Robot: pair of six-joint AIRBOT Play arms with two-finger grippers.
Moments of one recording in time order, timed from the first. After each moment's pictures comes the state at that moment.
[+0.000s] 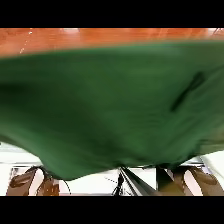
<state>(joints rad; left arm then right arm) 0.32 -0.55 1.69 1.15 -1.68 -1.46 -0.26 -0.70 1.85 -1.31 1.59 1.45</state>
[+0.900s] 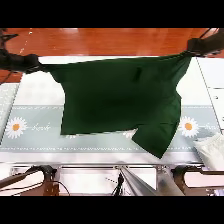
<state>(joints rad) 0.18 -1.33 1.37 1.06 -1.12 -1.30 -0.12 -1.56 1.79 -1.32 1.24 1.43</state>
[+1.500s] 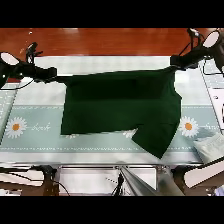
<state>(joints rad) 0.16 -1.60 1.37 1.04 -1.05 -1.25 -0.10 -1.78 1.79 -1.39 1.26 1.51</state>
